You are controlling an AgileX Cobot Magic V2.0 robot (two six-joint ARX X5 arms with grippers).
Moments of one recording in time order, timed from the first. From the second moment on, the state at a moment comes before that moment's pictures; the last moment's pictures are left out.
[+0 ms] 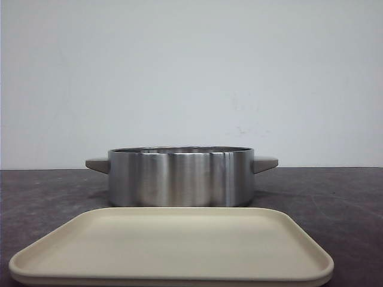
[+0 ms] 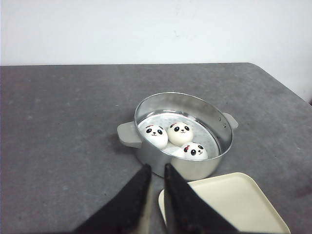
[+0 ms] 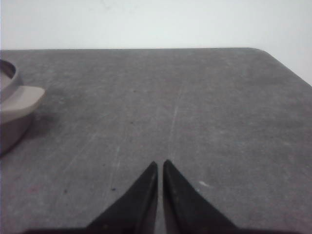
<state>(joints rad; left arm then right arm) -0.70 0.36 1.03 -0.95 -0.26 -0.25 0.06 0.00 0.02 -0.17 0.04 0.05</state>
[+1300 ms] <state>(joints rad) -0.56 0.34 0.98 -0.90 -0.27 -0.23 0.06 0.00 0.02 -0.17 0.02 -0.02</state>
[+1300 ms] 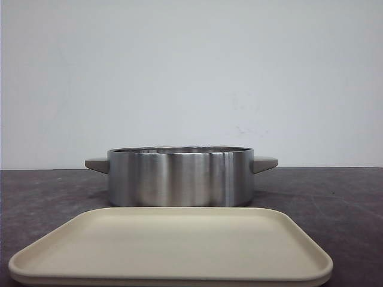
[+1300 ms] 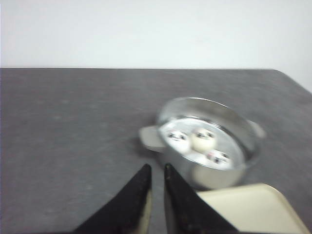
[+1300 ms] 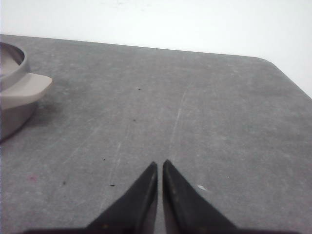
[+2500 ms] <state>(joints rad) 0.03 0.01 0.03 -0.05 0.03 -0.14 0.06 0.00 0.02 -0.17 0.02 -0.02</state>
